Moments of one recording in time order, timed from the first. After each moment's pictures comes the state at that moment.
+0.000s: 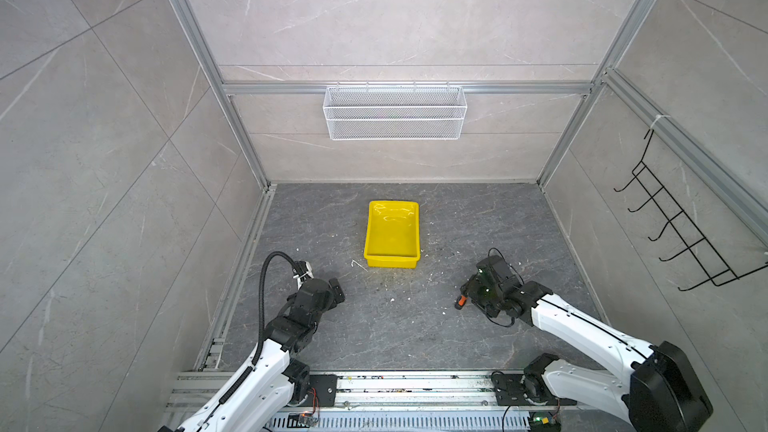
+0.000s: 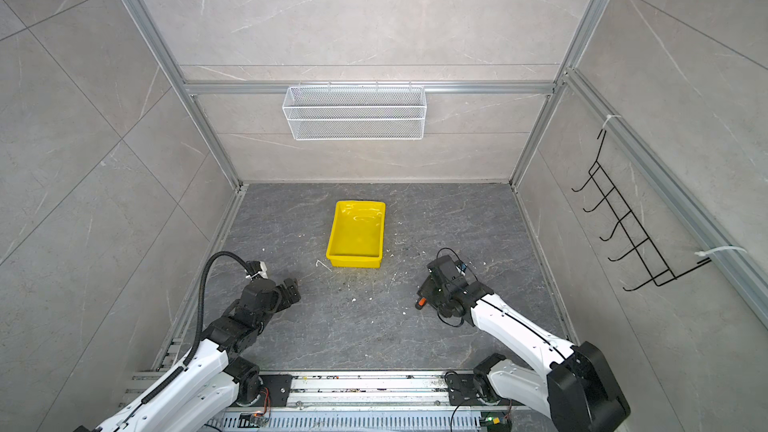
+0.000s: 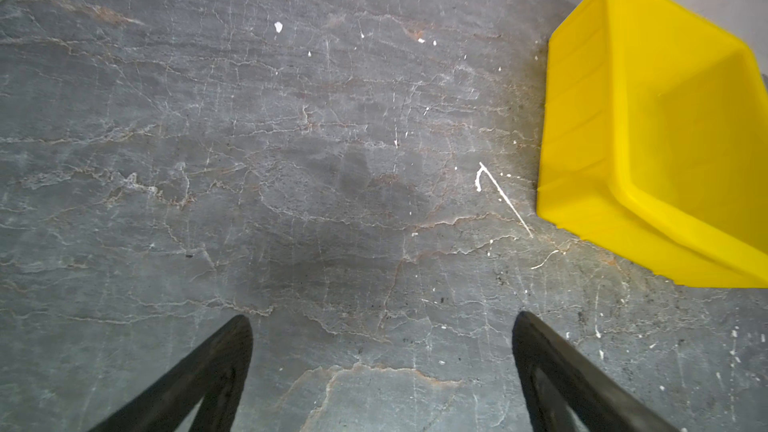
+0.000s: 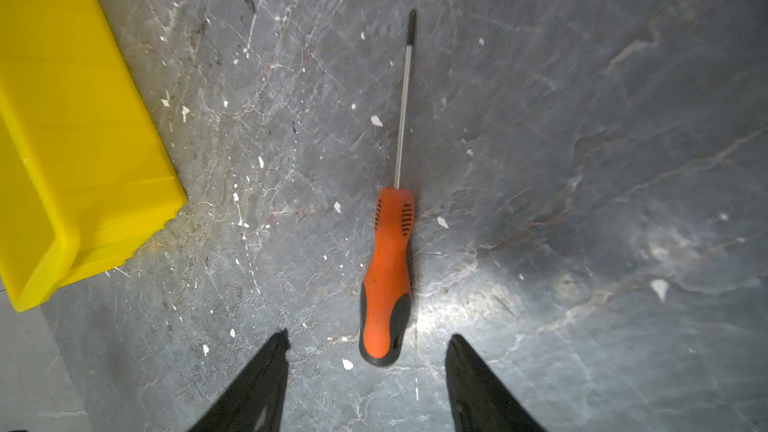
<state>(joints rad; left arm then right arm) -0.44 0.69 0.33 -0.36 -0.35 -0.64 0.53 1.14 0.60 -0.50 0.01 1.14</state>
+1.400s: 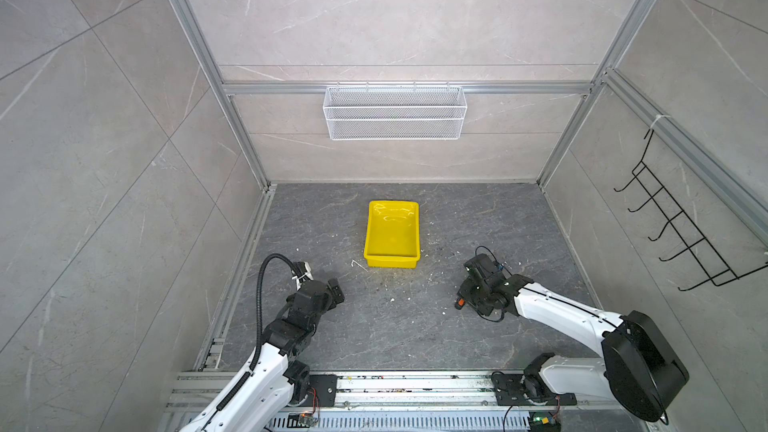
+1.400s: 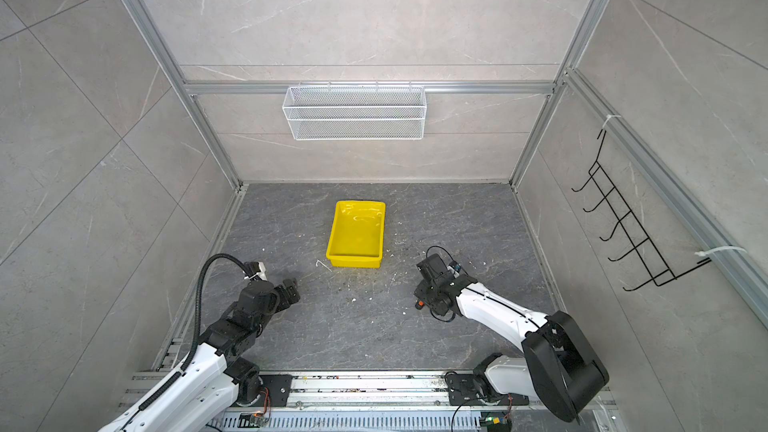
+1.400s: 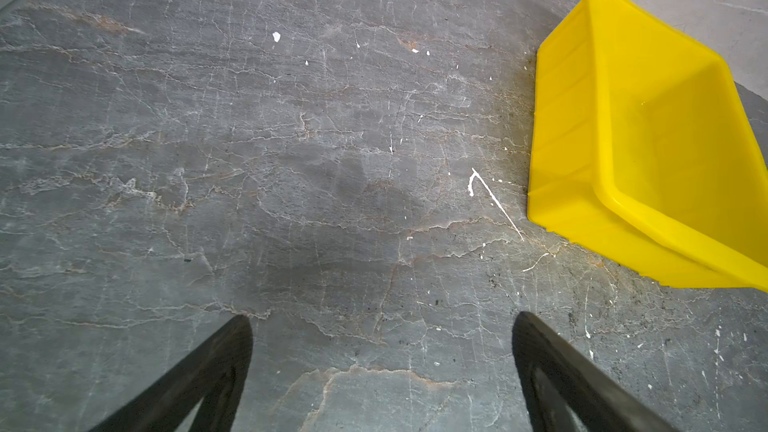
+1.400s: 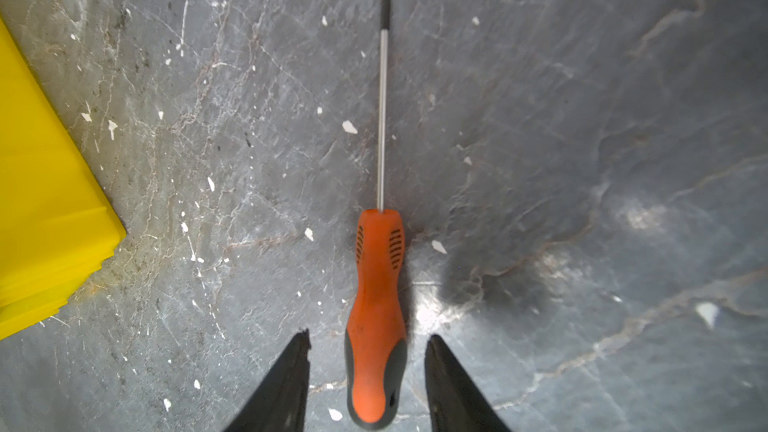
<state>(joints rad) -0.44 0.67 0.32 -0.35 -0.35 -0.64 0.56 1.30 0.63 -0.47 0.06 1.19</state>
